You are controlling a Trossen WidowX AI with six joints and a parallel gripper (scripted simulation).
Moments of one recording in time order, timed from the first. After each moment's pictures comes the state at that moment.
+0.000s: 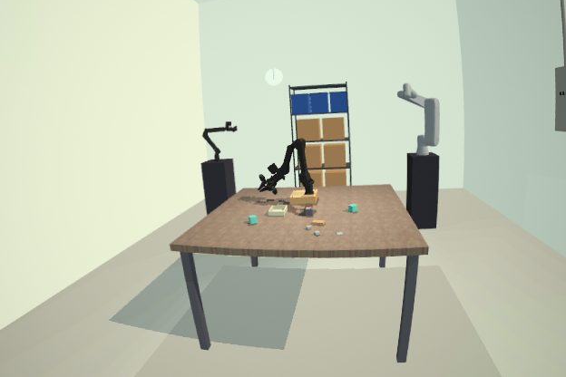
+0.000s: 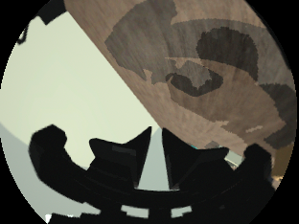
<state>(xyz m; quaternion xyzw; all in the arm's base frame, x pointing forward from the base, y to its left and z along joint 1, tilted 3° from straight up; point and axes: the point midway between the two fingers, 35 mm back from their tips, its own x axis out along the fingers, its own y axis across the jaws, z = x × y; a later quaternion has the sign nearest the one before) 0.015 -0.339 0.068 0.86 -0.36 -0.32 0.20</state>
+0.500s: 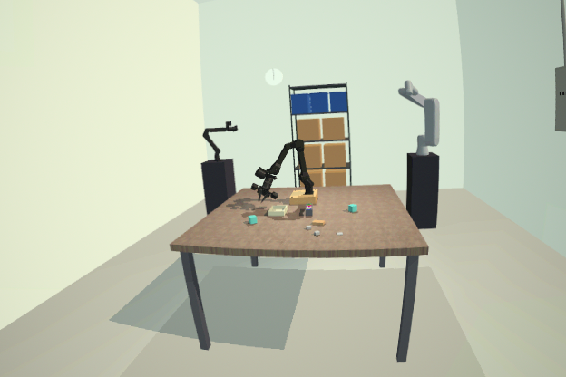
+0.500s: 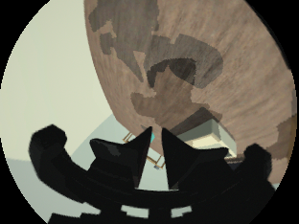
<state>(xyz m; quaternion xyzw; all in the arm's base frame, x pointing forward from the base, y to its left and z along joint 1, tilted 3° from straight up) 0.221 -0.292 0.057 0.87 -0.03 -0.40 0.29</state>
